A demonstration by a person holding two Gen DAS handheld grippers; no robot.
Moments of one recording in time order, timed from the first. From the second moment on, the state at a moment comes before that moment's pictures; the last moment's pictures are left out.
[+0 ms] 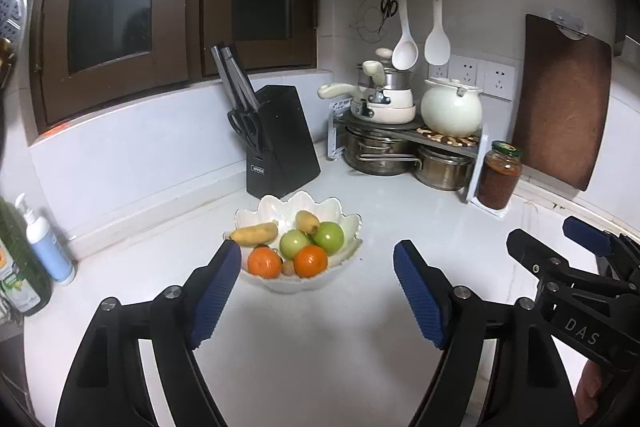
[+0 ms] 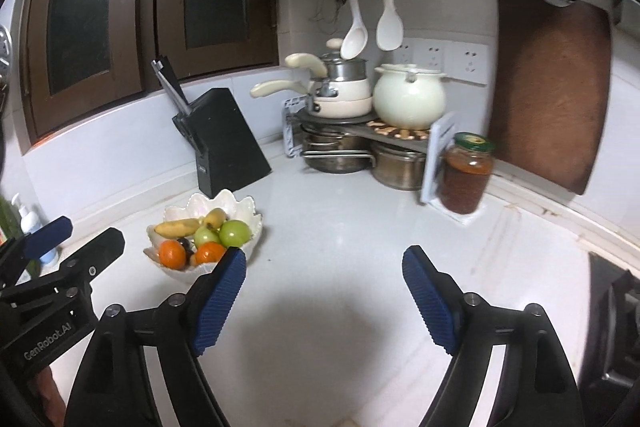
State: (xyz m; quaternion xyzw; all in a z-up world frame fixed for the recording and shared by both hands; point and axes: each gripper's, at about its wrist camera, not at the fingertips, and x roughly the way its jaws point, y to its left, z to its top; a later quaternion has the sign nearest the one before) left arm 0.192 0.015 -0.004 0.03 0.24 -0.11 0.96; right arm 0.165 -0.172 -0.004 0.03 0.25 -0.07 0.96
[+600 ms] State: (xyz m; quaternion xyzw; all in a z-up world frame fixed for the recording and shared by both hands) left arm 0.052 -0.002 0.011 0.04 0.21 -0.12 0.97; right arm 0.017 -0.192 0.013 0.04 0.22 -0.11 0.97
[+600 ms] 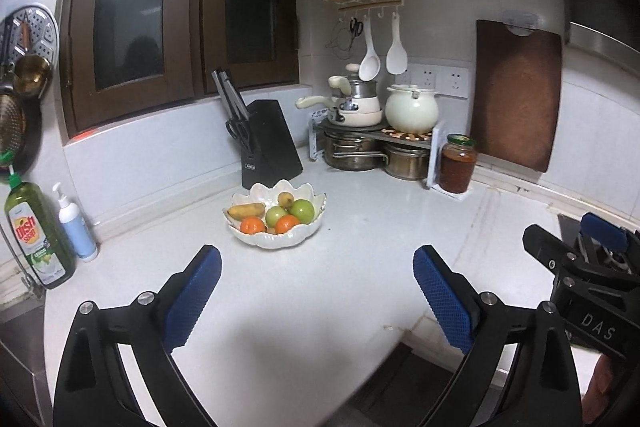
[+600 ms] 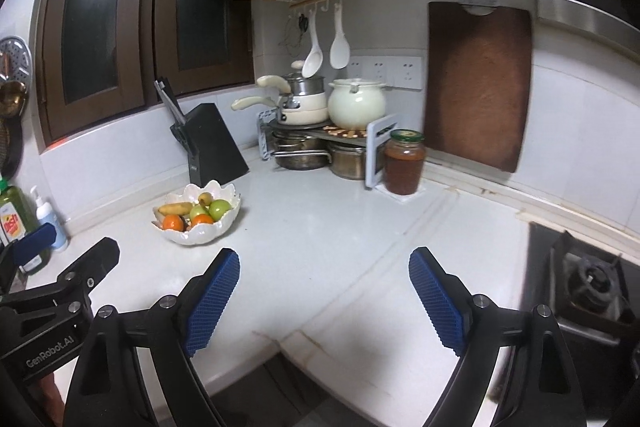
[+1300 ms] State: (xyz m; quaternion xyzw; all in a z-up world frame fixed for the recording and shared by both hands) left arm -0.022 -0.012 0.024 0.05 0.19 -0.12 0.97; right arm -0.060 -0.203 0.018 0.05 0.21 -0.12 0.97
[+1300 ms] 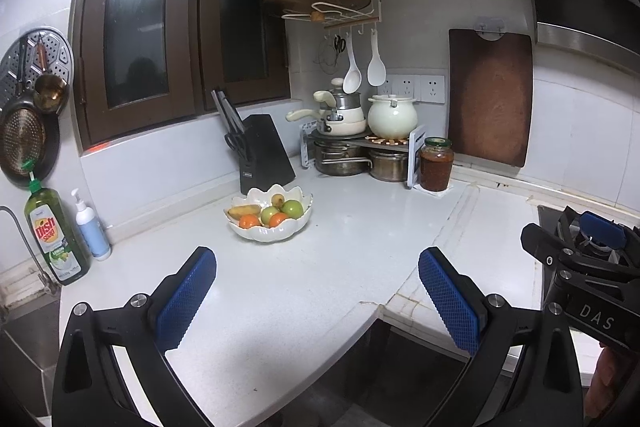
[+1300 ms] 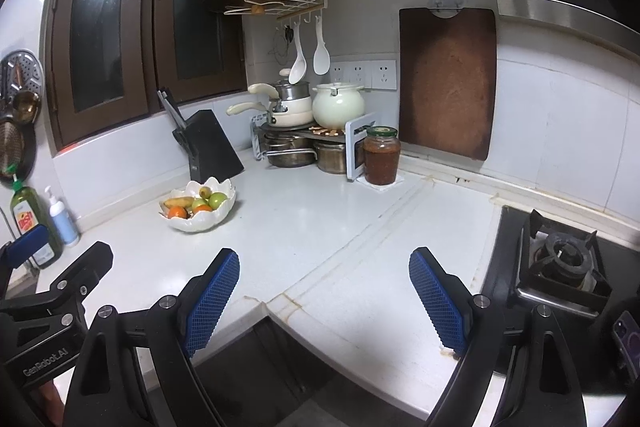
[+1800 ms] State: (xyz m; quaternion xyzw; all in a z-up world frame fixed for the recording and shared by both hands) left arm -0.036 -0.016 0.023 0.05 0.19 -0.13 0.97; right arm -0.075 -0.202 0.020 0.05 0.21 -0.12 0.97
